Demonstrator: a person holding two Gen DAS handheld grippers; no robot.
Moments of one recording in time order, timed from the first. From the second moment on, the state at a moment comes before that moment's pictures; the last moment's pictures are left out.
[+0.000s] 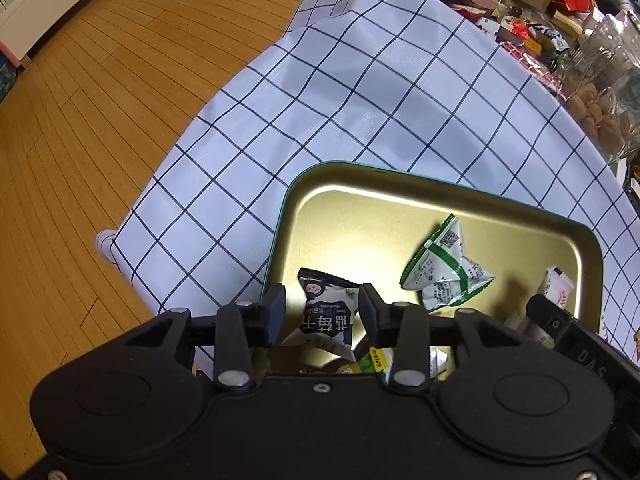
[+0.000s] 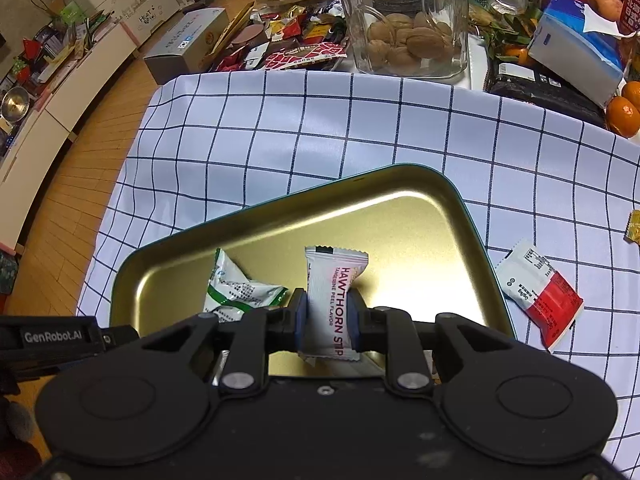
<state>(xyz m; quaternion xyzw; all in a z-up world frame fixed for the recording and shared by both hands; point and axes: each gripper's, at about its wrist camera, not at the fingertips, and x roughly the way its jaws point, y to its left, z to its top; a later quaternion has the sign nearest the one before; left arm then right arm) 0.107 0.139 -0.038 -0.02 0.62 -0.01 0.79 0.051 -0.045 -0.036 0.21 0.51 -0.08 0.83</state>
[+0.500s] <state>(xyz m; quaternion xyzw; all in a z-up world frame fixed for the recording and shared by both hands) 0.105 0.134 -0.041 0.00 0.63 0.00 0.78 0.050 -0.040 -0.026 0.19 0.48 -0.08 0.85</state>
